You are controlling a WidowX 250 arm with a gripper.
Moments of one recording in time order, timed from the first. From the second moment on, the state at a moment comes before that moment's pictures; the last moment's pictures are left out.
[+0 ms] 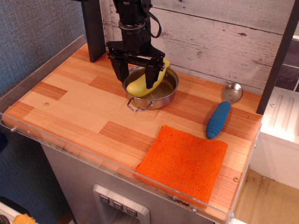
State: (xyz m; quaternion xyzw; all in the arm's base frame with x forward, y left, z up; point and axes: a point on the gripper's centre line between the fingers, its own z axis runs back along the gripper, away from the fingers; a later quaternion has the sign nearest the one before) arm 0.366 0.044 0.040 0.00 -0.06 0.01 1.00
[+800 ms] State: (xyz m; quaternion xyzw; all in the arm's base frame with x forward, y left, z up) arm 0.387 0.014 0.010 0.02 -0.05 -0.01 1.00
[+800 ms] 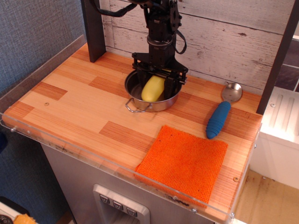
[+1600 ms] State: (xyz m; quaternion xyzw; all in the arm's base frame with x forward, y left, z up) arm 0.321 -0.070 0.101 -0.05 -0.09 -0.01 0.99
